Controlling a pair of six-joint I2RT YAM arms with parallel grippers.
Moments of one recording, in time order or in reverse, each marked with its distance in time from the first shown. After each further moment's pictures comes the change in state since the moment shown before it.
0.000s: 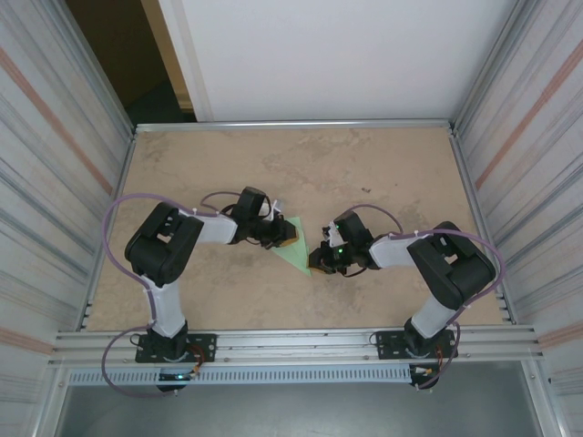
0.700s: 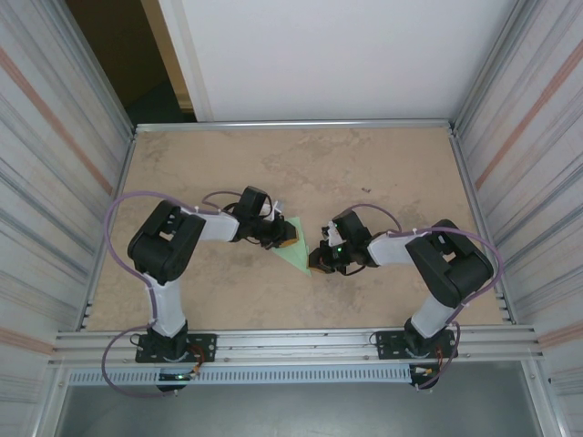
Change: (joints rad) left arm 0.000 0.027 0.032 -0.063 0.003 0.018; right arm 0.000 0.019 0.031 -0.047 0.000 -0.002
